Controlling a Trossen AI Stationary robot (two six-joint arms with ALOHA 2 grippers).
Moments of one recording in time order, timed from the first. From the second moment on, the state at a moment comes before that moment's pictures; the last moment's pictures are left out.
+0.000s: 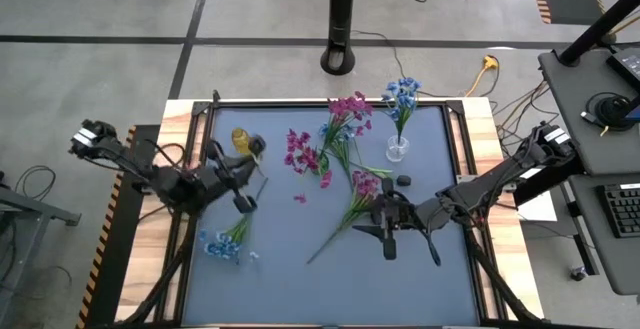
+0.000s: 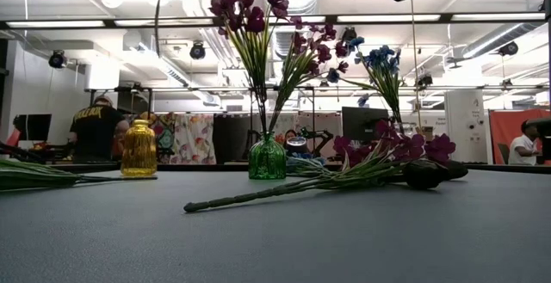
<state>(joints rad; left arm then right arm) -0.50 0.92 0.49 0.96 -0.98 0.59 0.47 1.29 0.78 0.29 0.49 0.17</state>
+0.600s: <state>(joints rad) 0.06 0.65 0.28 0.97 -0.88 0.58 0.29 1.29 0.78 0.25 0.49 0.07</state>
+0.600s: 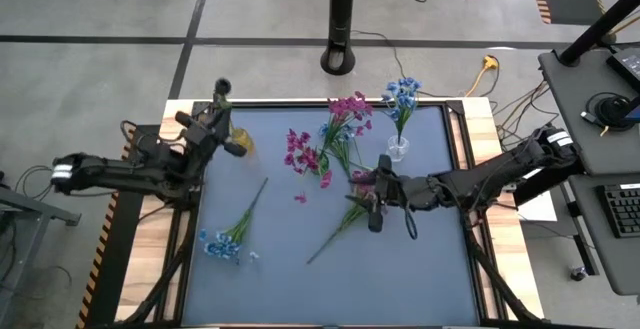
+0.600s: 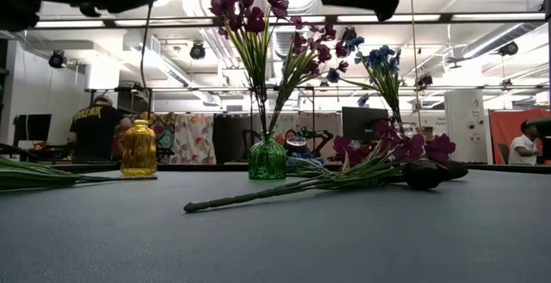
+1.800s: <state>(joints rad) 0.34 0.84 0.27 0.92 -0.83 0.40 0.25 1.29 0.78 0.22 0.50 0.07</state>
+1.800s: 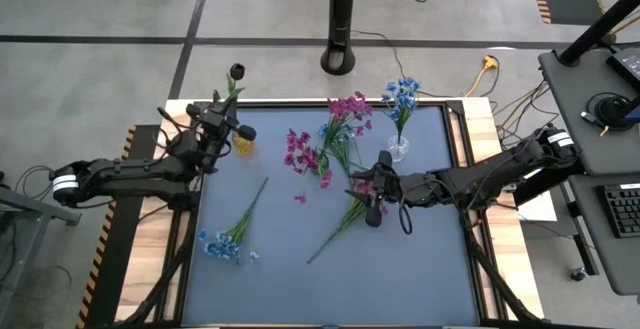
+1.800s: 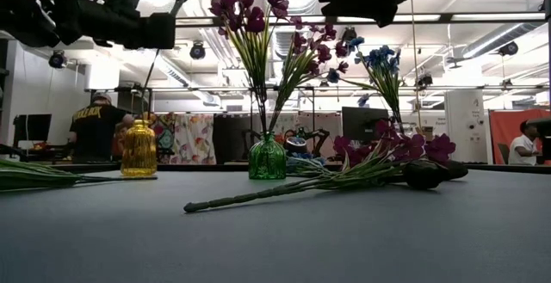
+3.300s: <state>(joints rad) 0.34 1.02 0.24 0.85 -0.93 0.14 0.25 1.29 0.78 0.21 0.50 0.07</state>
